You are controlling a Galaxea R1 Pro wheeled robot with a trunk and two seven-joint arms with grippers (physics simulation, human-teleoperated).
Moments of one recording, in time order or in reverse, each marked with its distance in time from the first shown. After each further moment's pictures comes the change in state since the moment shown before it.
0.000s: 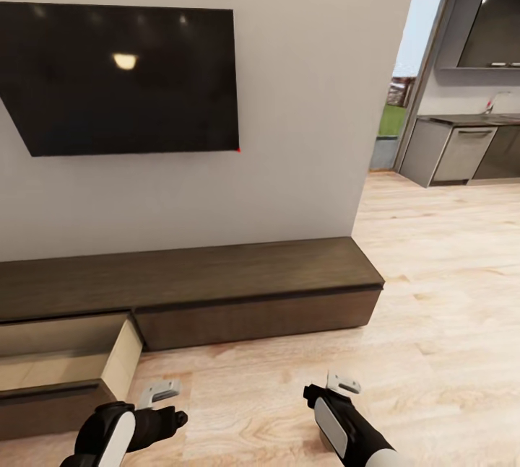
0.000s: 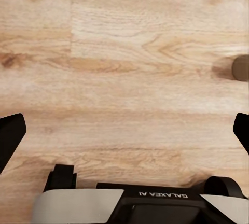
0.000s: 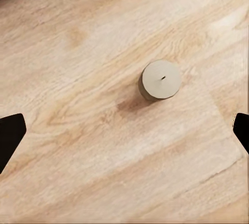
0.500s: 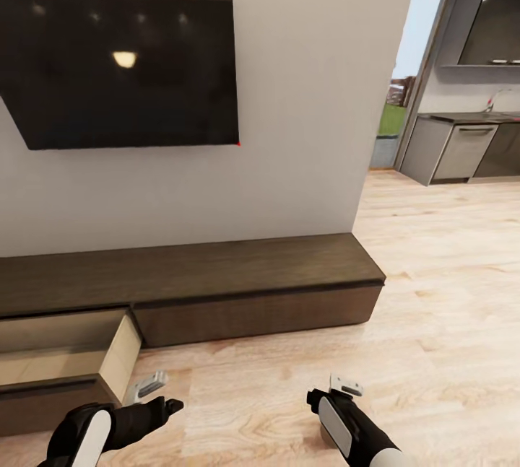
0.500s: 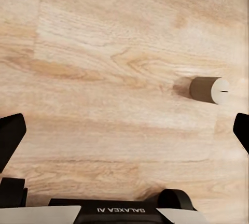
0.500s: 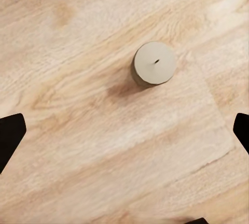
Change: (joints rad) left arm 0.000 0.008 0.148 0.002 0.073 0.001 -0.159; right arm -0.002 -0.018 0.001 -0.001 0.004 0.079 0.003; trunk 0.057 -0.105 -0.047
